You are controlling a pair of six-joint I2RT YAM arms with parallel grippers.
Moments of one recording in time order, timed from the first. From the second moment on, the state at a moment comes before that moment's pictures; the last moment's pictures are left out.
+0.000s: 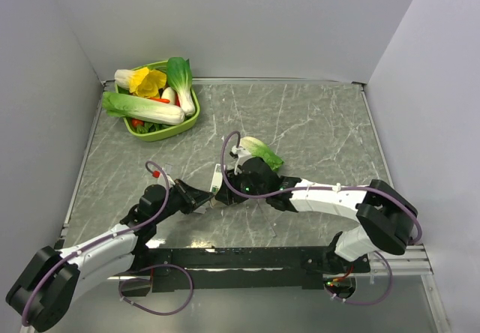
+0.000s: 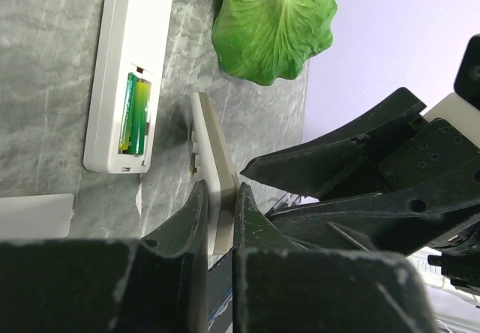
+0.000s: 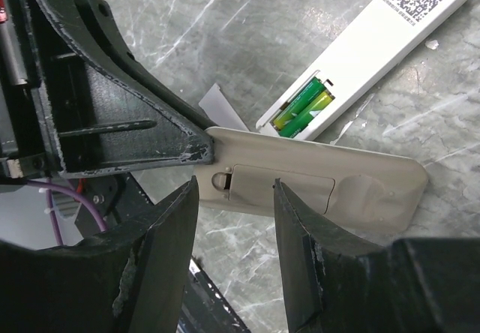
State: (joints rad) left arm -0.58 0.85 0.06 0.48 0.21 -1.28; right arm 0.97 1.44 0.75 0.13 -0.11 0.63
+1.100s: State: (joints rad) left arm -0.58 0.86 0.05 0.49 0.19 -1.28; right arm 1.02 1.49 0.75 0.16 -0.01 0.61
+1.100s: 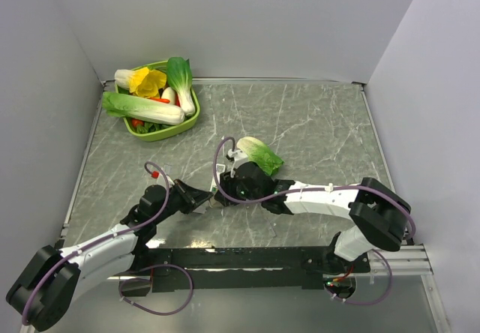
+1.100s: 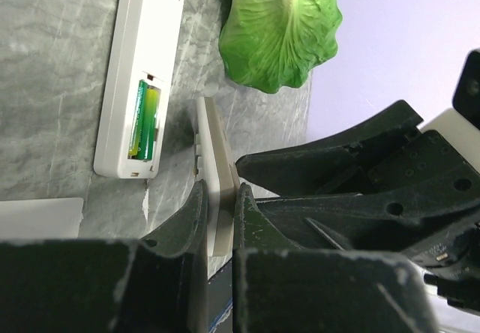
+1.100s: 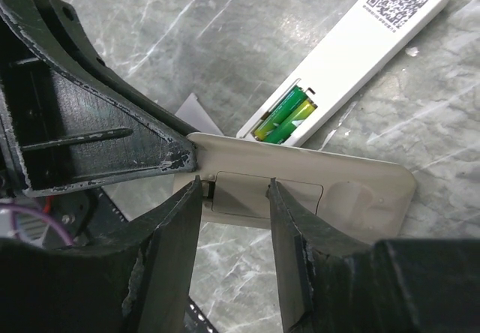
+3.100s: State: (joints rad) left arm -0.59 0.85 0.05 0.47 0.18 -1.30; right arm 1.29 1.62 1.09 -0.33 0.66 0.48
